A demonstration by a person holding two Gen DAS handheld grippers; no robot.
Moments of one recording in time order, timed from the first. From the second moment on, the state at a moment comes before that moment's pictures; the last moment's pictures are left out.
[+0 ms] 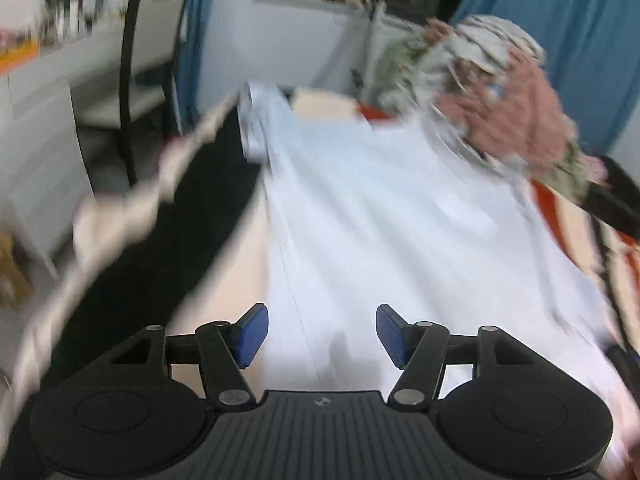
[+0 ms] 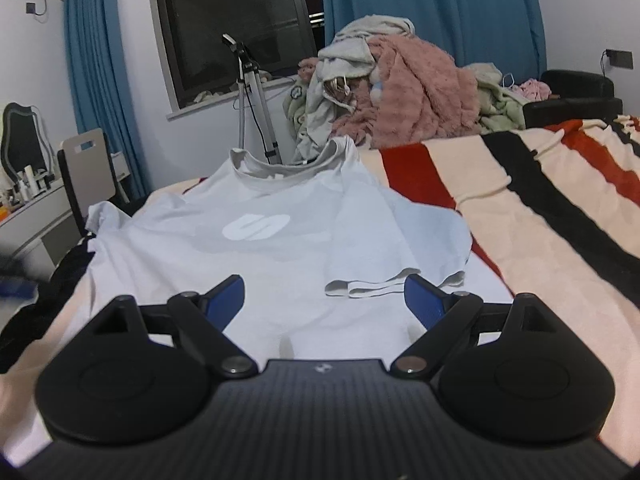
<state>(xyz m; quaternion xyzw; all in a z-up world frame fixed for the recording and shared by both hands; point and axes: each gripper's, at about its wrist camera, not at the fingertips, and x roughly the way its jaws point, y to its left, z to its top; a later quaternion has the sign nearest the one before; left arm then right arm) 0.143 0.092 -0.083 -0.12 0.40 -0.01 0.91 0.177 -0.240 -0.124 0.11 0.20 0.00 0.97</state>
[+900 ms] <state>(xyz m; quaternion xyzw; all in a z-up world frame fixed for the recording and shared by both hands) 0.012 0.192 -0.099 -0.40 0.27 0.00 0.88 0.011 -0.344 -0.144 0.43 0.28 -0.10 0.85</state>
